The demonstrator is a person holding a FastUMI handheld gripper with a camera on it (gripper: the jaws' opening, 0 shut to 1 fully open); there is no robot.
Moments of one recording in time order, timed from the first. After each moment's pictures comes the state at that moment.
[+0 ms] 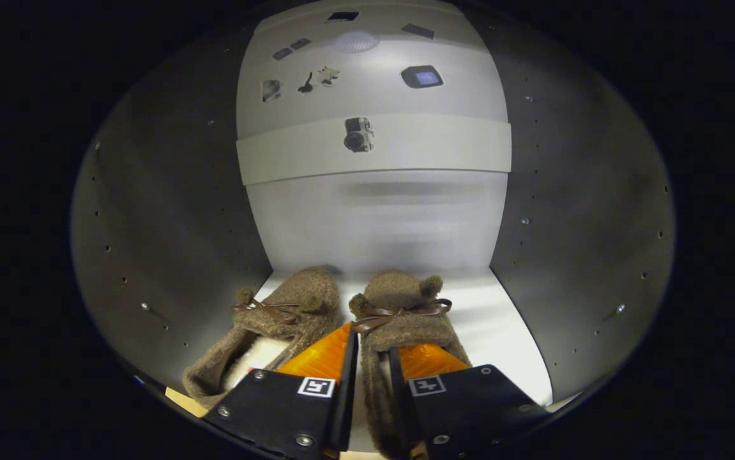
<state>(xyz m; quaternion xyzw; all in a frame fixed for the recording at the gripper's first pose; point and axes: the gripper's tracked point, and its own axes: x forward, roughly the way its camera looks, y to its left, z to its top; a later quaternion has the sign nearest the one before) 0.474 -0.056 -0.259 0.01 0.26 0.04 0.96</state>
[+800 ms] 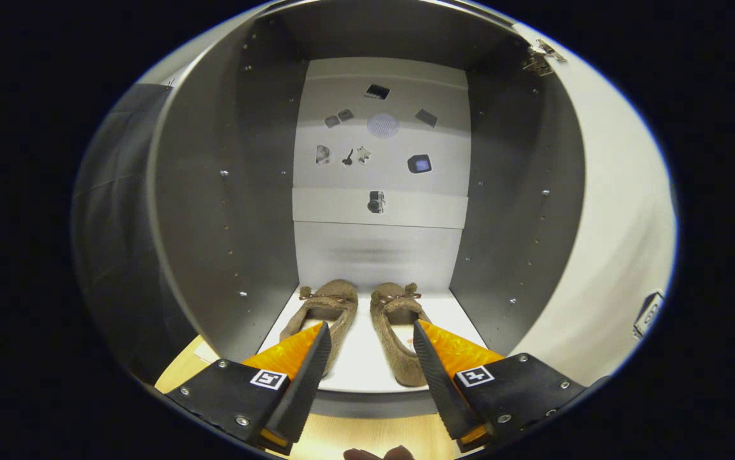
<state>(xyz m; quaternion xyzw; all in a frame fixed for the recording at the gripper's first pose) 0.328 -0.039 -0.157 -0.04 0.18 0.00 0.98</state>
